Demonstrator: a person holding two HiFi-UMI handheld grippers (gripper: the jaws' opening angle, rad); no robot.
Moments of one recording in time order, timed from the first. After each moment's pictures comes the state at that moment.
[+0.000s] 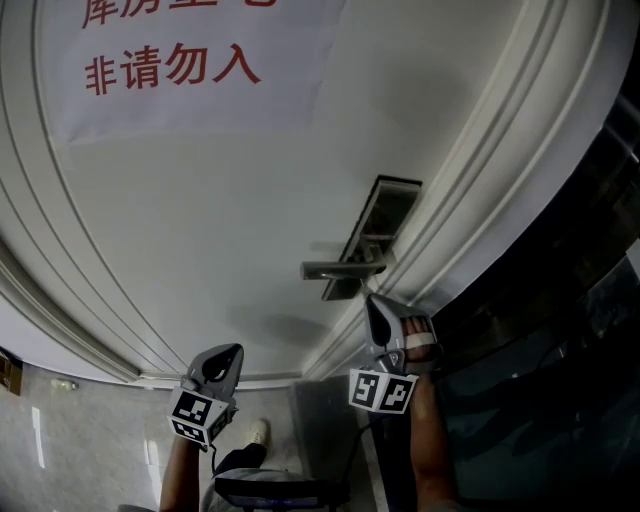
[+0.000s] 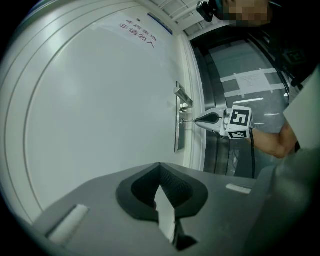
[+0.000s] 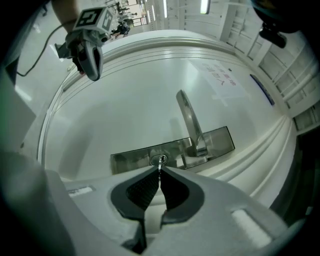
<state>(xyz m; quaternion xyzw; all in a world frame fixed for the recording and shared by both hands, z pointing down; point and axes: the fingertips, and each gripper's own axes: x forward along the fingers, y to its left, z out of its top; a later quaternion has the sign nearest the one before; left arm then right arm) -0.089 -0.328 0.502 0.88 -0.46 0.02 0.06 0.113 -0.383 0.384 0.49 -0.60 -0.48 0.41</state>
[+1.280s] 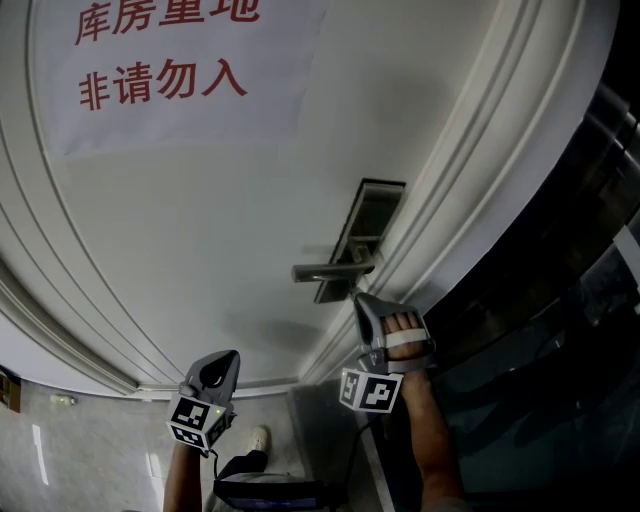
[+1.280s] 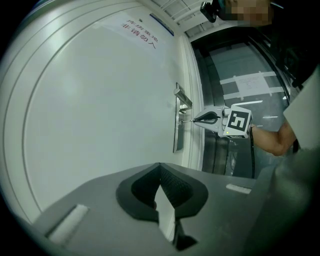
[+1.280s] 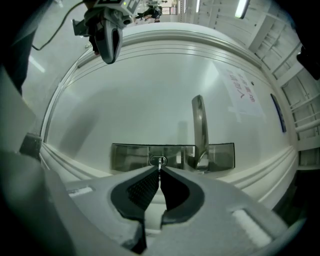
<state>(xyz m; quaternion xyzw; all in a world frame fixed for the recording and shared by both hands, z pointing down) -0.090 -0.326 0.502 0.89 -0.45 0.01 0.07 0.106 -0.382 0.383 0.45 -0.52 -0.53 0.50</state>
